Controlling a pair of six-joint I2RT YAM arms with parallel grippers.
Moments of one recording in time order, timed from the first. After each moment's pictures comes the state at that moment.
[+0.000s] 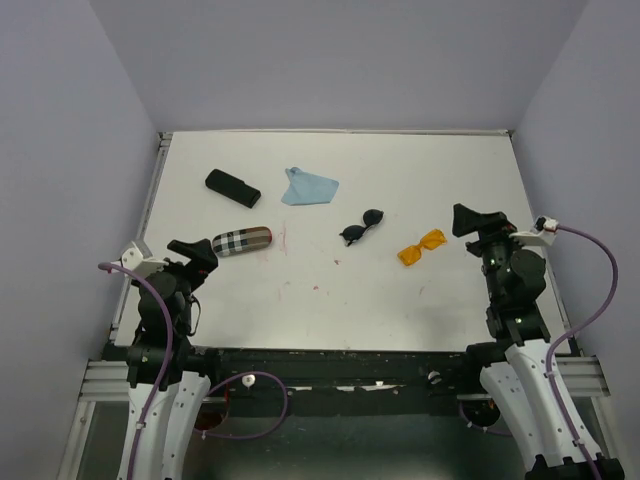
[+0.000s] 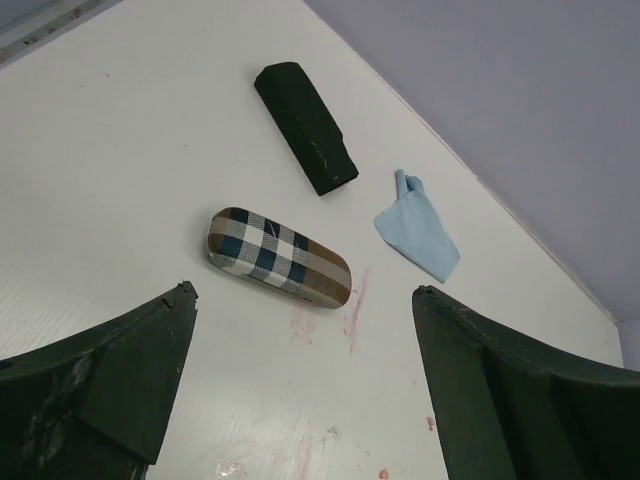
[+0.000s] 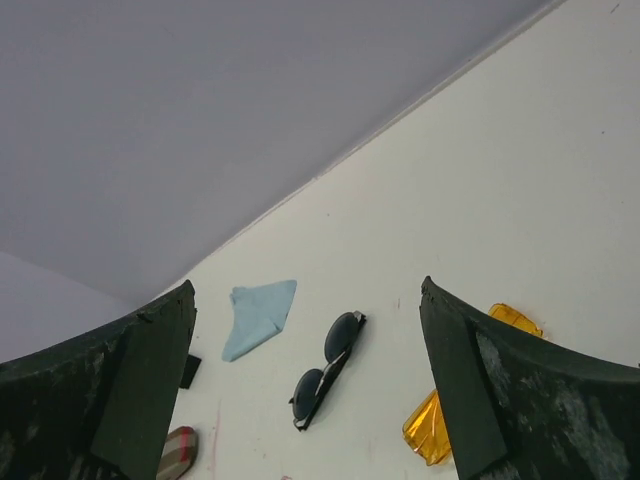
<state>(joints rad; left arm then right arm) -0.10 0.24 0.54 -0.50 -0.32 -0.72 0.10 0.50 0.42 0.12 0.15 0.71</state>
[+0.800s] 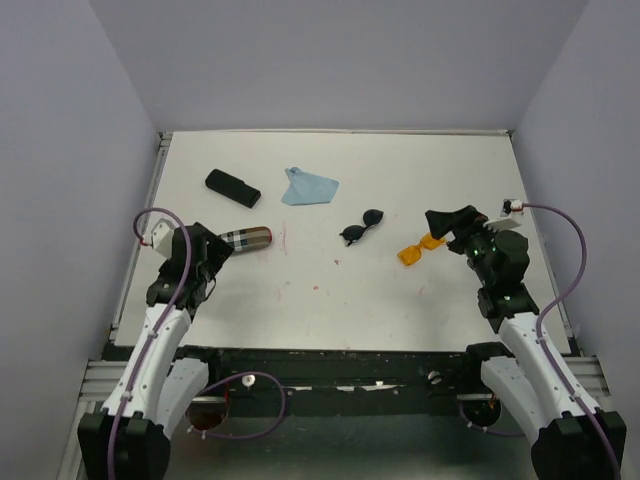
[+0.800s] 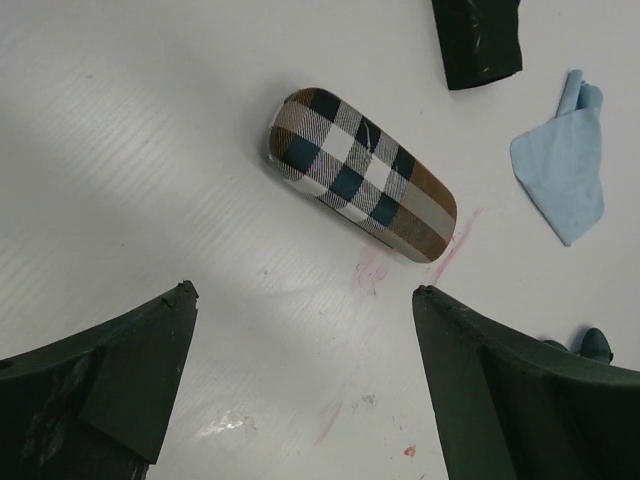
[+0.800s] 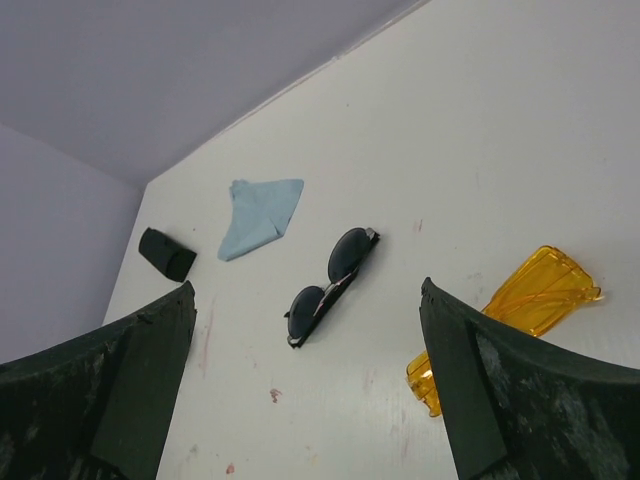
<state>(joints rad) -0.10 0.72 0.58 -0.52 -0.30 -0.91 0.10 0.73 0.42 0.20 -0.09 0.68</state>
